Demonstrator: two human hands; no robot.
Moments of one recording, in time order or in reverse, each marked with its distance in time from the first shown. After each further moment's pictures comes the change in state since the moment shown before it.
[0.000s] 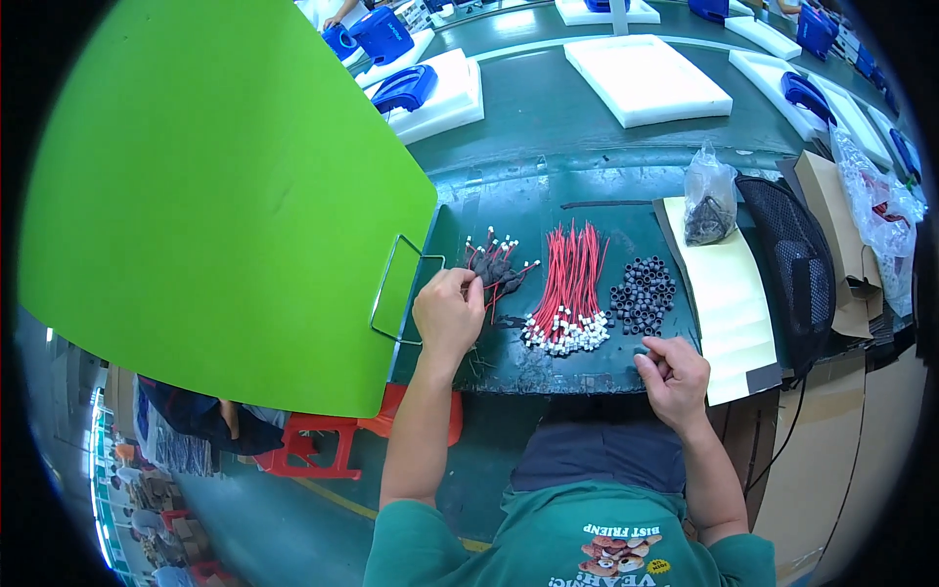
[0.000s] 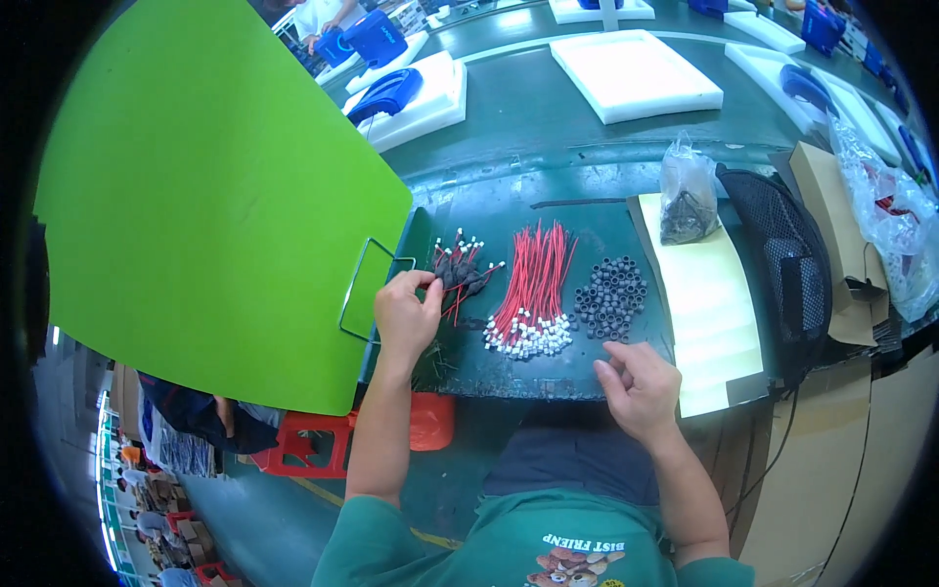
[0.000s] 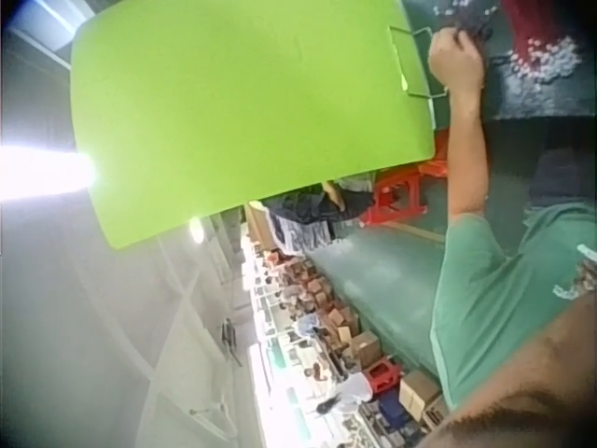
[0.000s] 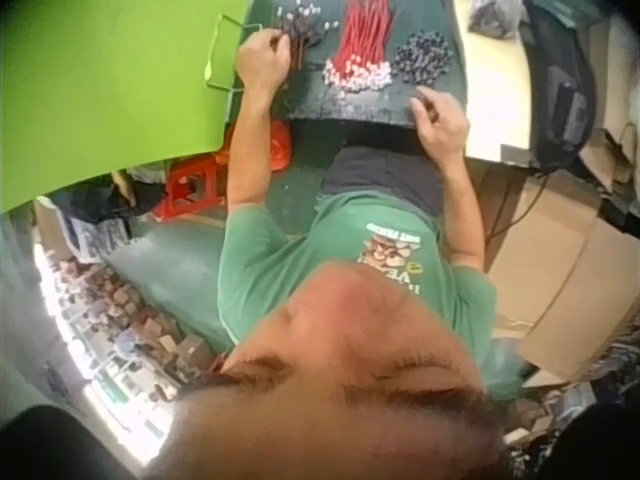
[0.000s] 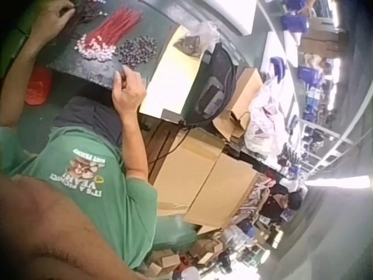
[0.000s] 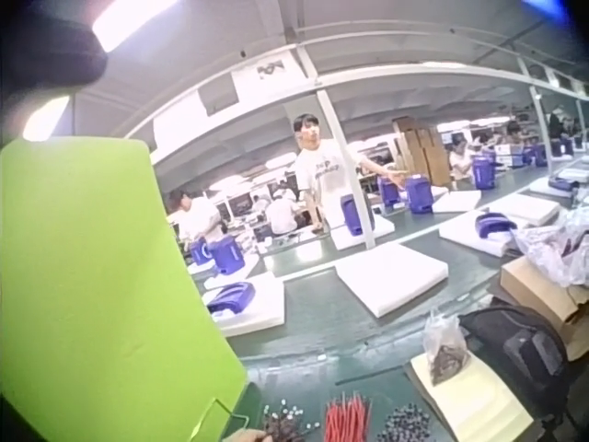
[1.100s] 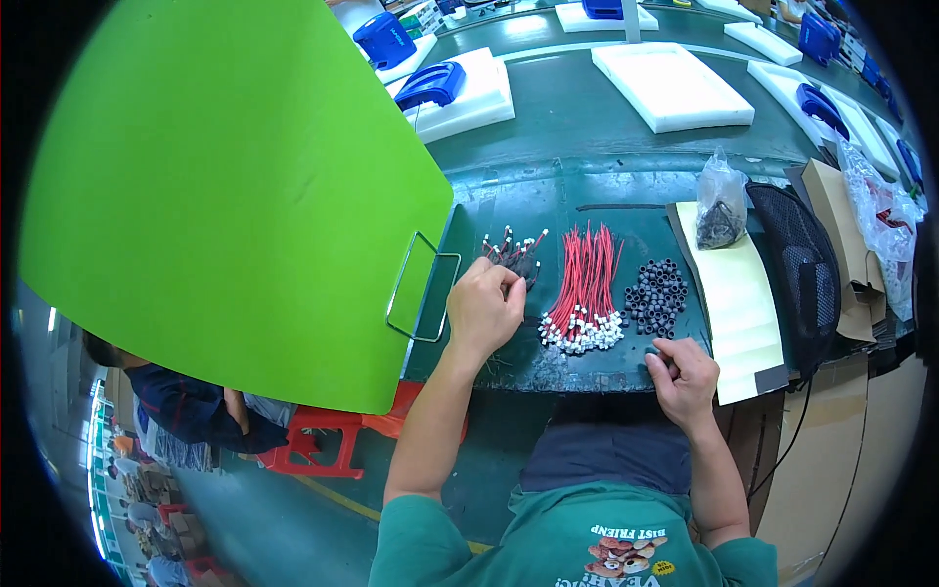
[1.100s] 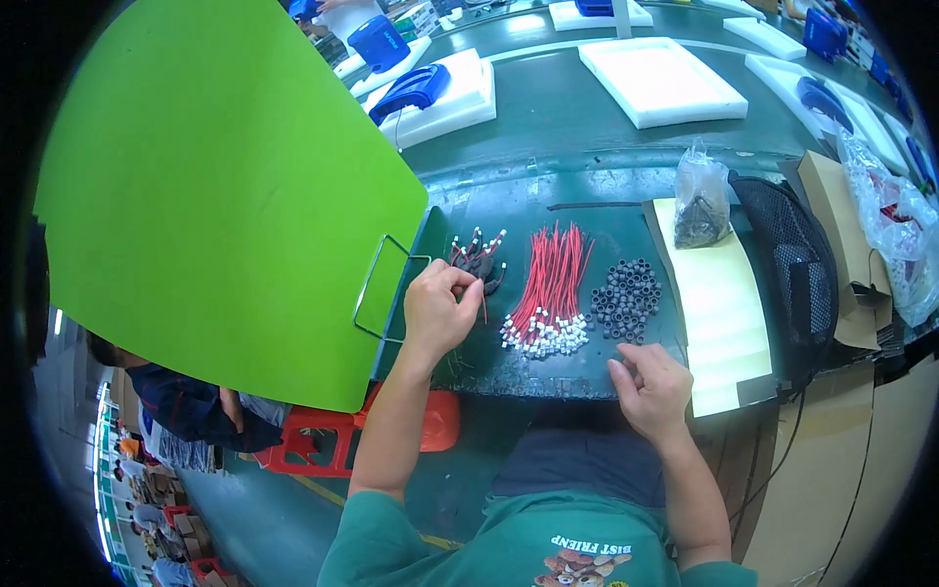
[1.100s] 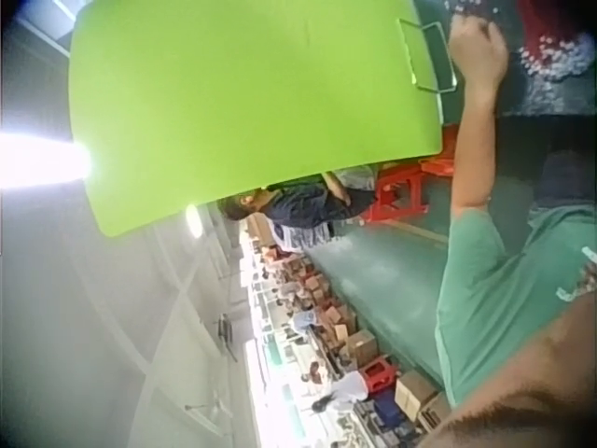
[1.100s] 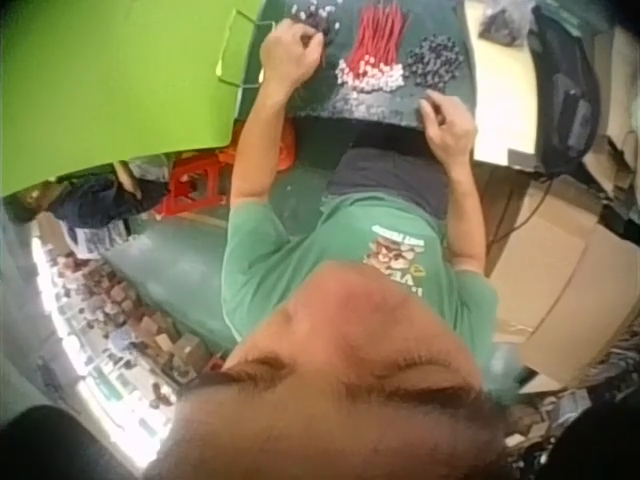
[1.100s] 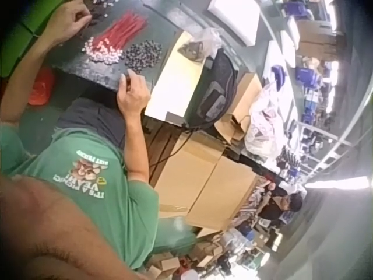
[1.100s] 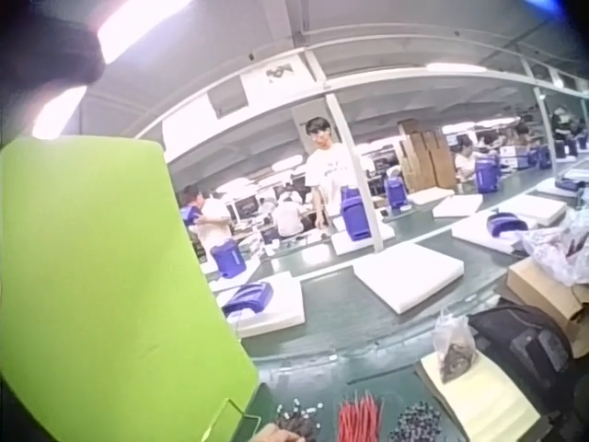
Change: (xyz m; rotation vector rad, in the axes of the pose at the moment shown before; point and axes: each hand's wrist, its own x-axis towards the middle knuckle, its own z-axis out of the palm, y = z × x) left_hand 0.003 0.022 -0.005 -0.099 -0.107 0.030; right_hand -0.001 -0.005 0.003 -0.093 0.023 -0.051
